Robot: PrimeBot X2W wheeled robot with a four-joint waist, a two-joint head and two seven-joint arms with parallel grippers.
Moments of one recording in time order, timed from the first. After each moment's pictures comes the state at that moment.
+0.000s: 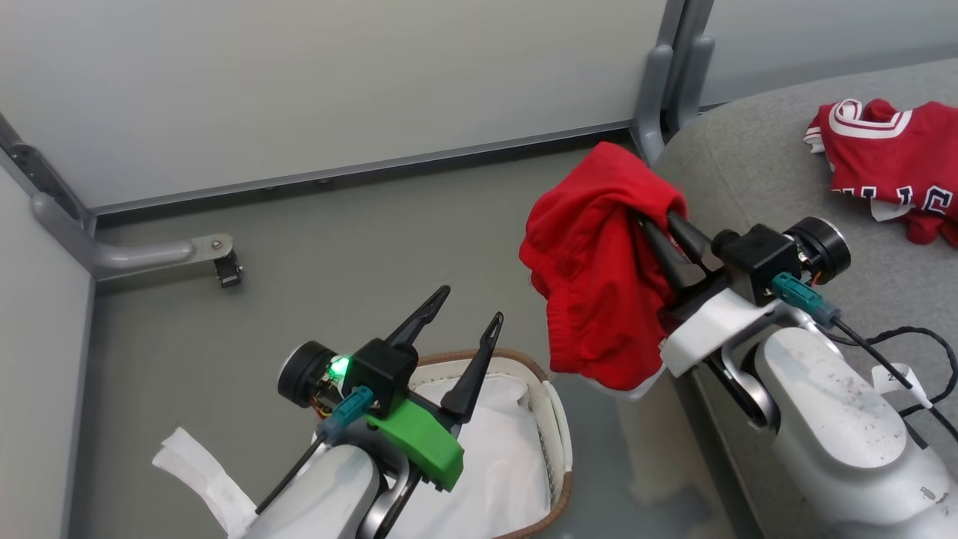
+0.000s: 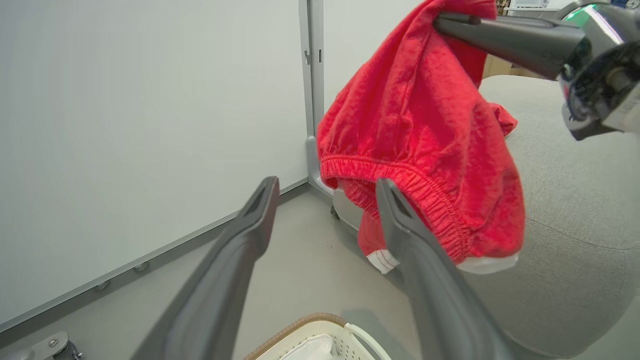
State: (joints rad) left arm -0.41 0.19 -0.75 0.35 -0.44 -0.04 -0.25; right arm -0.54 -0.26 0.47 0.32 0.27 0.13 -0.26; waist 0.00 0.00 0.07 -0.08
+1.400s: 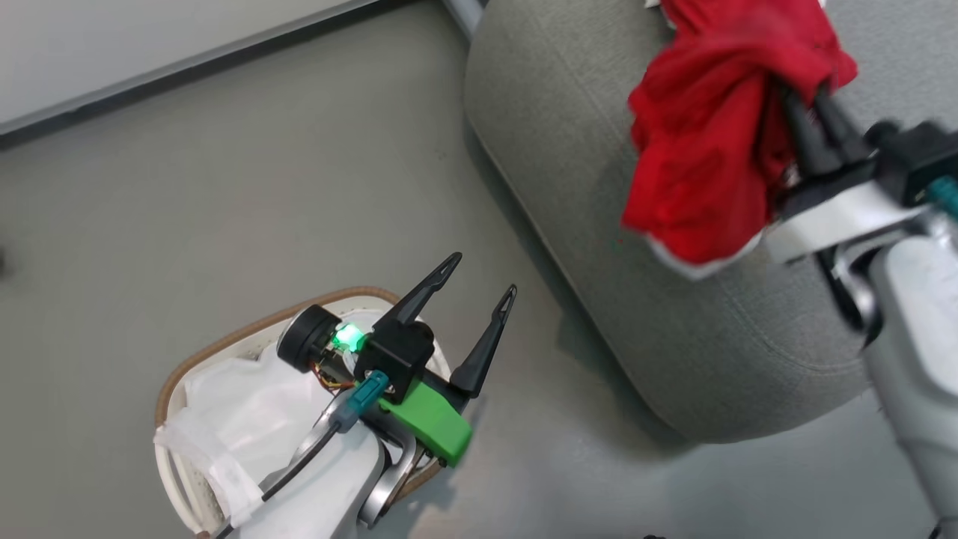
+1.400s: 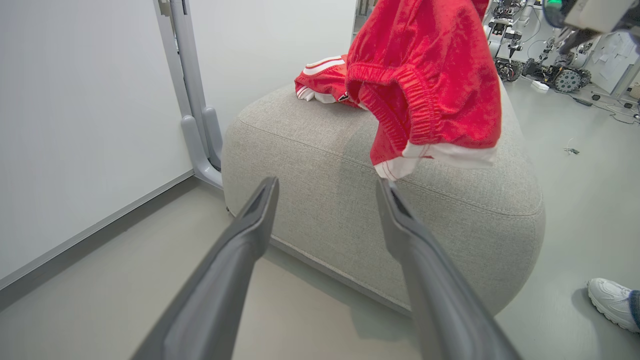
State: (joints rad) left arm -0.47 0.21 -0.78 0.27 -0.37 -0.01 -0.23; right arm -0.62 -0.30 0.19 0.28 0.20 0.13 -0.26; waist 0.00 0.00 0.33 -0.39
